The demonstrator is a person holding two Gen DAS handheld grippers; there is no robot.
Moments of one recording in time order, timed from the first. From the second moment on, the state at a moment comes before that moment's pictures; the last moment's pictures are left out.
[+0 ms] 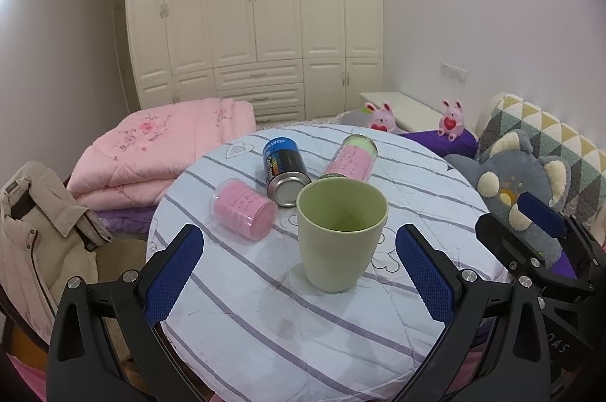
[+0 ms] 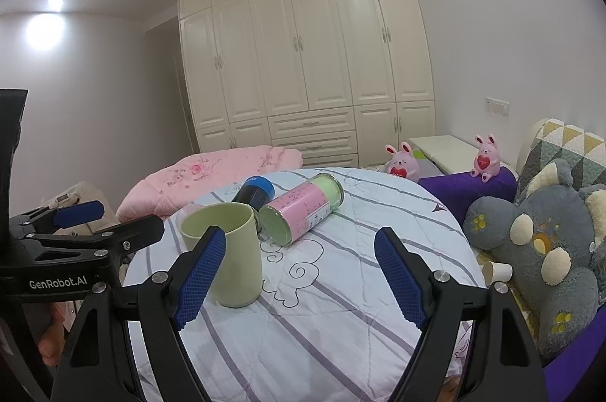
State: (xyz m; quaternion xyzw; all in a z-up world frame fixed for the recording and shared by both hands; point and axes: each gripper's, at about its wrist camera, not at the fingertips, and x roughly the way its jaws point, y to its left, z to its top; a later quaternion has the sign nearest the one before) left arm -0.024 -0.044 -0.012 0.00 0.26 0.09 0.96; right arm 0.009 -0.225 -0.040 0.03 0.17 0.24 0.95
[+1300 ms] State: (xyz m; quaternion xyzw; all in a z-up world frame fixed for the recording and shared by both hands) left arm -0.020 -0.034 -0.021 0.03 0.28 0.11 0.95; right arm 0.012 -0.224 -0.040 0.02 0.19 0.23 0.95
